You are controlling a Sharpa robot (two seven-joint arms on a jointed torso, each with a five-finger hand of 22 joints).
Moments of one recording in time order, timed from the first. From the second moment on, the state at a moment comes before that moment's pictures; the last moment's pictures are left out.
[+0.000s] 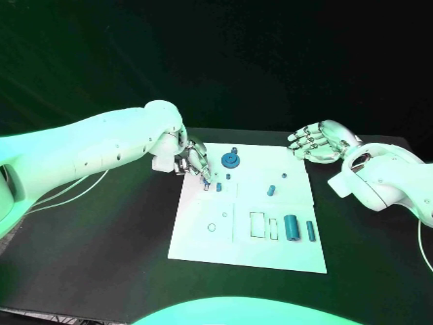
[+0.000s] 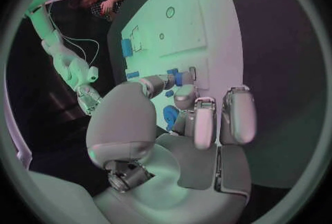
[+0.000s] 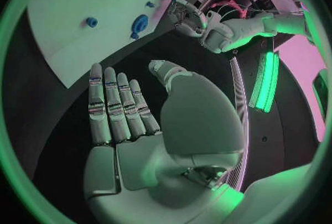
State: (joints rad) left arm 1.34 -0.59 -0.09 1.11 -0.86 0.57 -0.49; left_hand 1.11 -0.17 0.74 0.13 0.34 0.82 0.08 0.90 0.45 1.31 -0.01 1.21 0.96 1.47 -0.07 1.56 1.31 0.06 1.42 0.04 1.41 1.31; right arm 1.30 -0.80 -0.16 1.45 -0.82 -0.44 0.00; right_hand 1.30 -0.21 0.40 0.17 0.41 0.78 0.20 0.24 0.27 0.97 0.20 0.12 0.06 1.01 0.15 0.07 0.29 0.17 1.03 0.25 0.07 0.09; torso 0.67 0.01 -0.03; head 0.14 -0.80
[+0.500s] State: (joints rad) left arm 1.34 -0.57 -0.10 1.10 -0.95 0.58 -0.49; left_hand 1.10 -0.18 0.74 0.13 0.36 0.84 0.07 0.90 0.45 1.31 -0.02 1.22 0.97 1.47 -0.07 1.56 1.31 0.06 1.42 0.04 1.41 1.31; right arm 1.30 -0.80 -0.16 1.45 -0.82 -0.44 0.00; right_hand 1.30 -0.21 0.40 0.17 0.41 0.78 0.20 0.24 0.26 0.97 0.20 0.12 0.06 1.01 0.15 0.07 0.28 0.17 1.03 0.25 0.07 0.09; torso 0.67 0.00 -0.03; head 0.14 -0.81
